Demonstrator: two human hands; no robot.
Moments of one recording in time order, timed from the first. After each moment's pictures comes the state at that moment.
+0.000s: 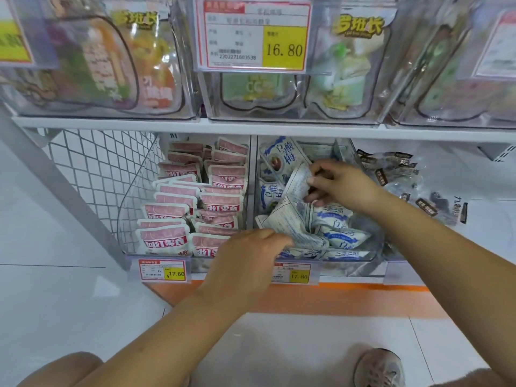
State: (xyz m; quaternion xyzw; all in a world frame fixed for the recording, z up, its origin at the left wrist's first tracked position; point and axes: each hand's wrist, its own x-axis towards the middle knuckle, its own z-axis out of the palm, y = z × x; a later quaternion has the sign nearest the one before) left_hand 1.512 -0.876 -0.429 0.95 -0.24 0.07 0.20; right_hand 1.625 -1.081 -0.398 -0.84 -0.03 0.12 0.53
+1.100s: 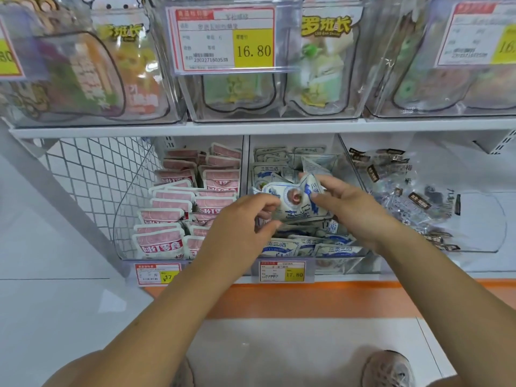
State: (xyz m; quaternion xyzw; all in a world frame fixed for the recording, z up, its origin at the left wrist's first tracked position) left_hand 1.532 -0.880 -0.401 0.91 -0.16 0.07 0.37; right_hand 1.562 -1.089 -0.392 -0.80 -0.04 0.11 0.59
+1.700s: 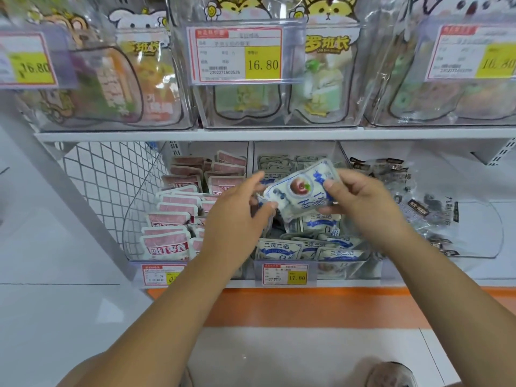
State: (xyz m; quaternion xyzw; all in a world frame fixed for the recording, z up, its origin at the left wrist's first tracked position) left_hand 1.541 -0.879 -0.393 0.91 -0.09 0.13 0.37; right_hand 1.552 -1.087 -0.379 -0.77 -0.07 -0.02 0.64
